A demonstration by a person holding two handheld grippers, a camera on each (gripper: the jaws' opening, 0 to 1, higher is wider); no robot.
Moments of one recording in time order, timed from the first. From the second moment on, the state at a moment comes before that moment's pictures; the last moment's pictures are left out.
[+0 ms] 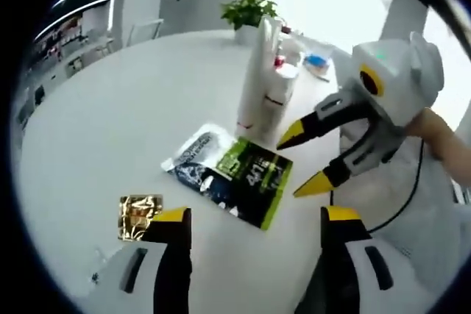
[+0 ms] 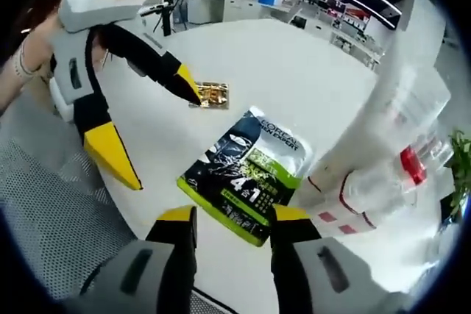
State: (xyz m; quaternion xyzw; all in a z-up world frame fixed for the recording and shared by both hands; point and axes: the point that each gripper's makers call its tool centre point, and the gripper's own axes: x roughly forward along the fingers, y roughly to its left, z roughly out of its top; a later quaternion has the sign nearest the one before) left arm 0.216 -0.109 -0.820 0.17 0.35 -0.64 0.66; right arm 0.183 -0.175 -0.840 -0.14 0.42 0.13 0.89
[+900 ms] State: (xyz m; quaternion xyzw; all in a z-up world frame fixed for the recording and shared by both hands) left arm 0.241 -0.040 -0.775 0.17 0.31 -0.57 0.74; right arm 0.160 -0.194 -0.764 -0.14 0.34 0.05 0.93
